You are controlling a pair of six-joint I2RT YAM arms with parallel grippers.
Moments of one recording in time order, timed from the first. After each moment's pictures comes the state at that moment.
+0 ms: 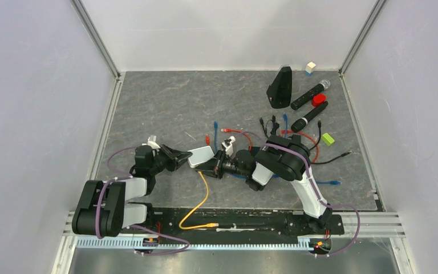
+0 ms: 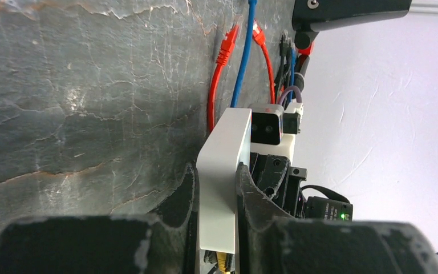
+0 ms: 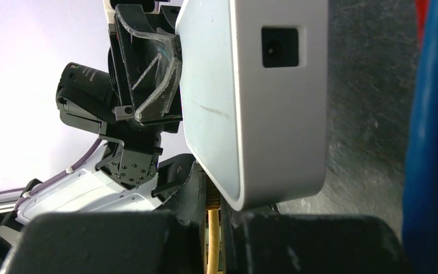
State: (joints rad) left arm -0.05 1.25 0.13 0.65 0.53 -1.14; right arm 0.91 2.20 0.66 1.42 -0.41 1.59
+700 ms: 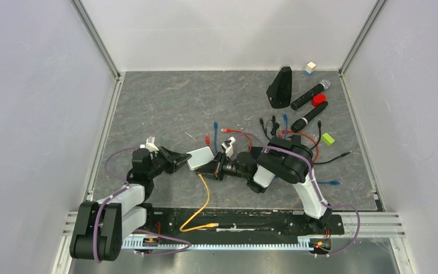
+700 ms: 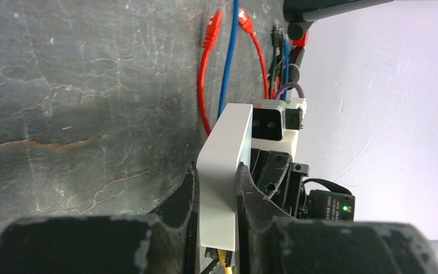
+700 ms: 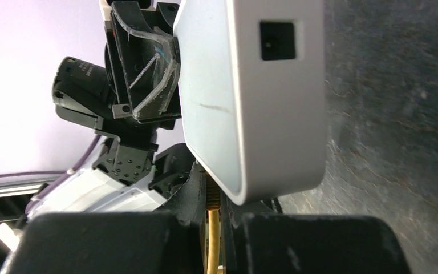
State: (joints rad) left arm -0.05 1.08 0.10 0.52 0.56 -1.11; right arm 0.94 2.14 0.61 1.40 -0.39 1.52
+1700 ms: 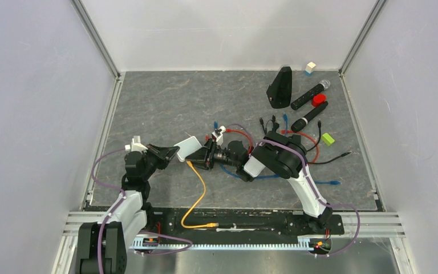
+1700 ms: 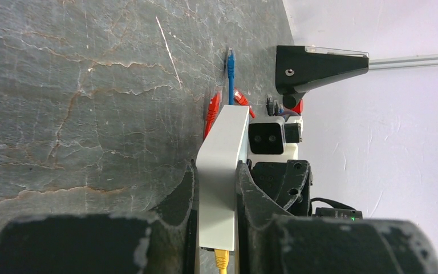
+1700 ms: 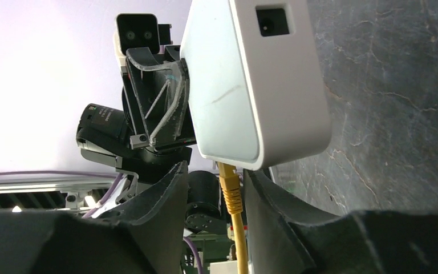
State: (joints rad) left arm 0.03 0.88 0.07 0.50 0.40 -1.08; right arm 0.89 2.25 0.87 1.37 -0.46 1.55
